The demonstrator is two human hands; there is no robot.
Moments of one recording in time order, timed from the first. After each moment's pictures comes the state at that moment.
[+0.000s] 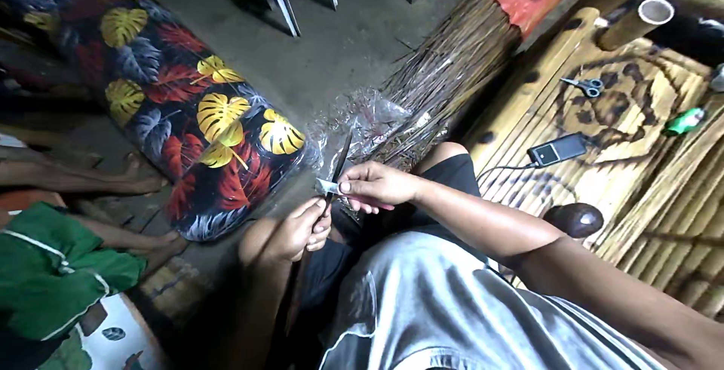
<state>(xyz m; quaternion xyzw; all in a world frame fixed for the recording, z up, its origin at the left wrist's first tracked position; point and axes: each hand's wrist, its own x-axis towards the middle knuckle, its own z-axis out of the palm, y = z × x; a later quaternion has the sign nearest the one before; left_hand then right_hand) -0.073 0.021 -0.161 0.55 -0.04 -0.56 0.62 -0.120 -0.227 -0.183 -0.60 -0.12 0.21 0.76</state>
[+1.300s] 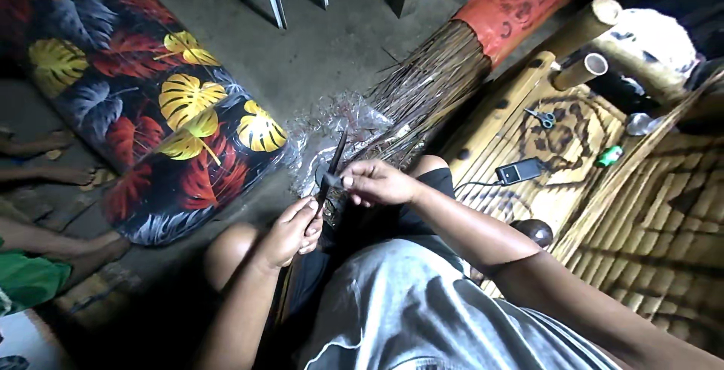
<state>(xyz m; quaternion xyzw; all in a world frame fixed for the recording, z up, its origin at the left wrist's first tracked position) -0.075 0.013 -0.175 0.55 -0.06 -0.52 0.65 -0.113 -0.244 -0.196 -0.65 -0.10 0.14 0.74</state>
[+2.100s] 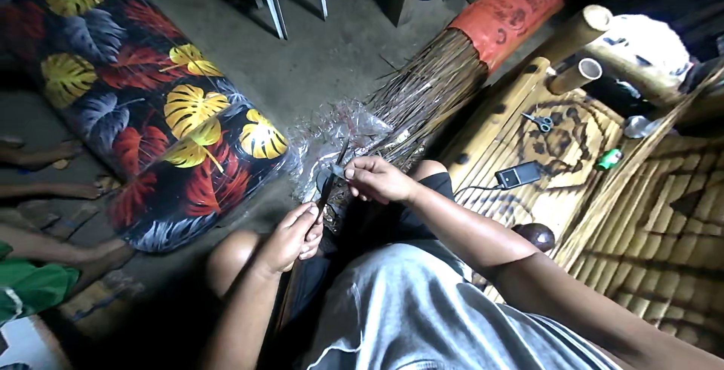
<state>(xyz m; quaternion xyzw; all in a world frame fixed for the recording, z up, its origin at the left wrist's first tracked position) -0.075 0.013 -0.174 0.55 -0.06 -0.52 0.65 -0.106 -0.248 -0.197 -0.65 -0.05 0.12 0.75</state>
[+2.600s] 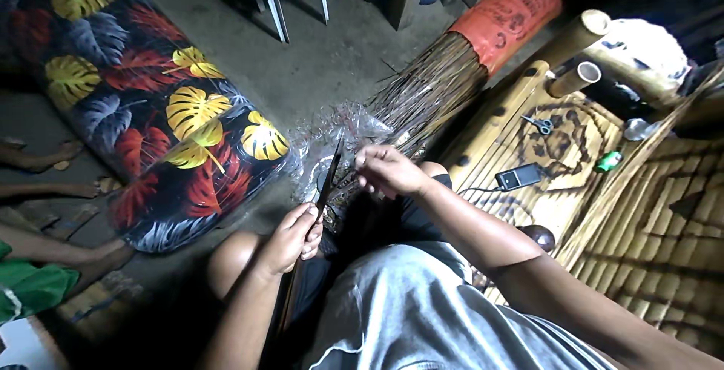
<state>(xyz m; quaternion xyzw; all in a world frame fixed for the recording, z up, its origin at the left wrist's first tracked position) -0.077 0.013 -0.174 0.56 -0.05 -0.50 0.66 -0.104 -0.263 -0.181 -0.65 -0.01 0.10 0.75</state>
